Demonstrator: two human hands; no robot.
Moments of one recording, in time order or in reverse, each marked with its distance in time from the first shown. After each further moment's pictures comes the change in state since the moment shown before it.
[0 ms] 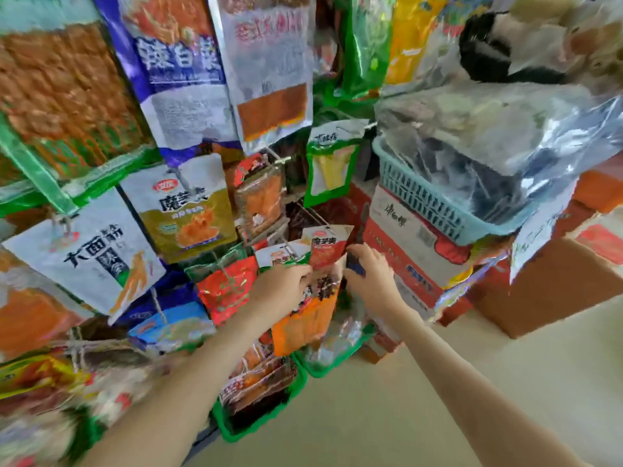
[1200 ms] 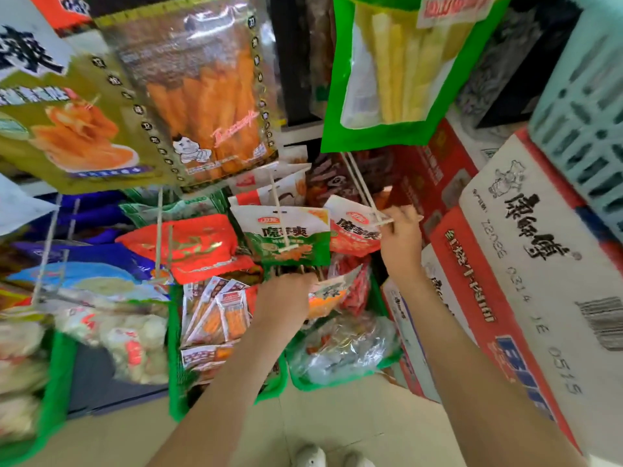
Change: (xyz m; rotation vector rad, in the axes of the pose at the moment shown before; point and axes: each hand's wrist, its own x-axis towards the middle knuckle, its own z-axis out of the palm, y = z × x) left_hand 0.170 -0.045 0.227 0.218 -0.089 -0.419; right_hand 0.255 0.194 0.159 0.198 0.000 -0.111
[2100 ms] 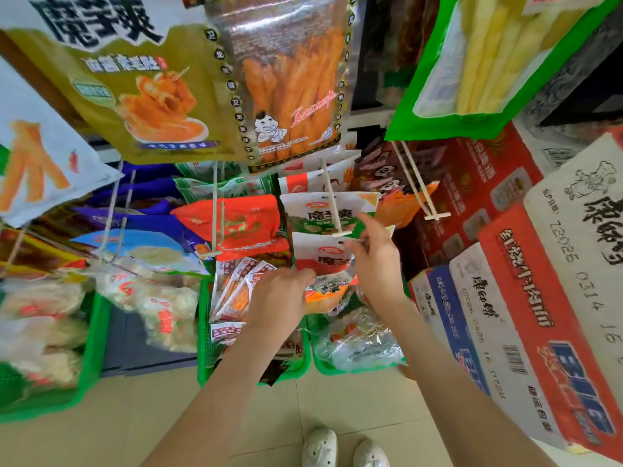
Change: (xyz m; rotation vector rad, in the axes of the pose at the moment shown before) left_hand -0.046 -0.064 0.008 -0.187 0.236 -0.032; right_hand -0.074 -0.063 0.054 0.175 -0.262 -0.037
